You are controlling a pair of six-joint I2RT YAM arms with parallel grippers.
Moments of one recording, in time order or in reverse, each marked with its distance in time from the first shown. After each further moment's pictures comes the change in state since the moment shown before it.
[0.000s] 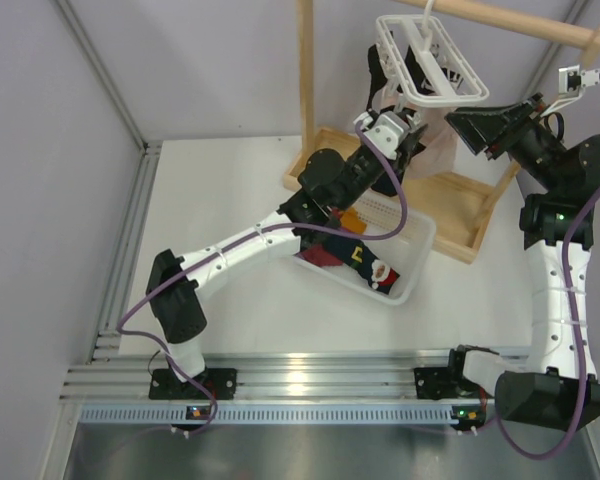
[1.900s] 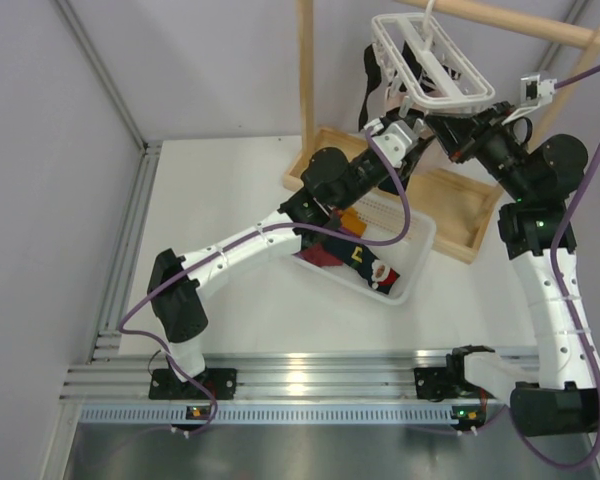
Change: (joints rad) left arm 0.002 0.010 0.015 -0.040 0.130 0.040; right arm 0.241 -0.036 -0.024 -0.174 0.325 -0.266
